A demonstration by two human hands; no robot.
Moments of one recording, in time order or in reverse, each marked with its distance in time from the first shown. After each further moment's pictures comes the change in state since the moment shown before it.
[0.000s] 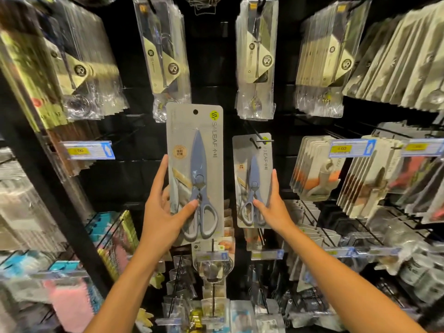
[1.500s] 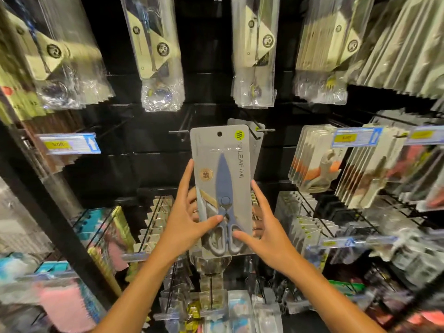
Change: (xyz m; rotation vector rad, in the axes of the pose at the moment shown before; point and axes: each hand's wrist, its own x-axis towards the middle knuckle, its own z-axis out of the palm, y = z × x) left_hand 0.004 -0.044 0.027 0.006 -0.260 -0.082; right_hand -0.090 -0.071 0.013 0.133 -0.196 -0.040
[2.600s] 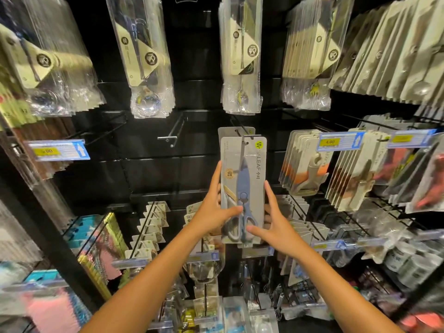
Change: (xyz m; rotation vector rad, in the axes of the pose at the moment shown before) left_hand 0.062 -0.032 0.060 -0.025 -0.215 -0.125; right_hand 0.017 0.047 -0.051 -0.065 0.009 0.091
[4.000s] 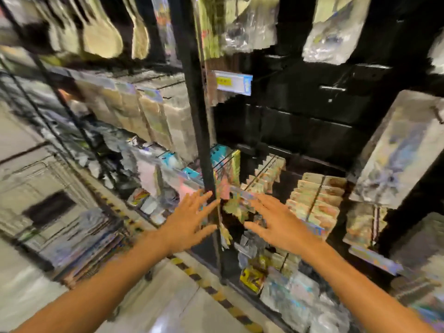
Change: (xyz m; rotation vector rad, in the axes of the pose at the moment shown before) left_hand -0.309 -0.035 -0.129 1.194 0.110 -0.527; right_hand 0.012 -0.042 0.197 -0.624 -0.739 -0.481
